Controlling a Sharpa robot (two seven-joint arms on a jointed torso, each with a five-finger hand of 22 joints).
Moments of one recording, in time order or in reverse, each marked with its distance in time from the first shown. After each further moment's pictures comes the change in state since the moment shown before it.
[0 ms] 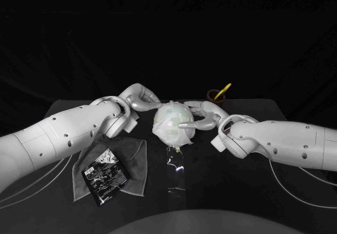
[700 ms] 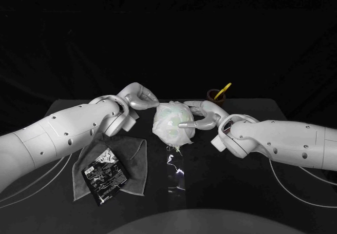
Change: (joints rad) left arm 0.000 0.009 0.001 -0.034 -0.005 -0.001 -0.008; left_hand -0.057 -0.004 0.061 -0.055 0.000 -0.018 0.000 0.014 0.043 0.005 -0.002 -0.004 0.006 0.003 -0.003 0.000 0.000 -0.001 0.018 0.000 0.016 0.005; right arm 0.000 -0.001 0.000 0.001 -0.010 -0.001 -0.006; right_hand 0.011 0.011 0.013 -0.001 0.000 0.007 0.000 0.000 0.000 0.000 0.000 0.000 0.000 0.000 0.000 0.000 0.000 0.000 0.000 0.000 0.000 -0.004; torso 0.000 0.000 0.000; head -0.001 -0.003
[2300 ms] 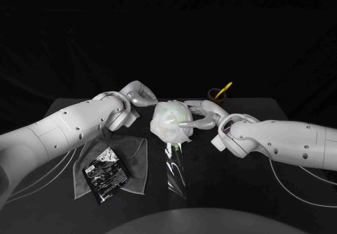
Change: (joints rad) left arm 0.000 0.079 0.001 -0.142 -0.059 0.027 -0.032; left_hand -0.039 0.006 0.022 -0.028 -0.002 -0.027 0.005 0.010 0.074 -0.001 0.001 0.000 0.011 0.011 0.004 0.008 0.005 -0.001 0.027 -0.002 0.019 0.008; right arm 0.000 0.003 0.000 0.007 -0.023 -0.009 -0.019; right_hand 0.043 0.043 0.026 -0.001 0.000 0.000 0.000 0.000 0.000 0.000 0.000 0.000 -0.001 0.000 0.000 -0.004 0.000 0.000 0.000 0.000 0.000 -0.005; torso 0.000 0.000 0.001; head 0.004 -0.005
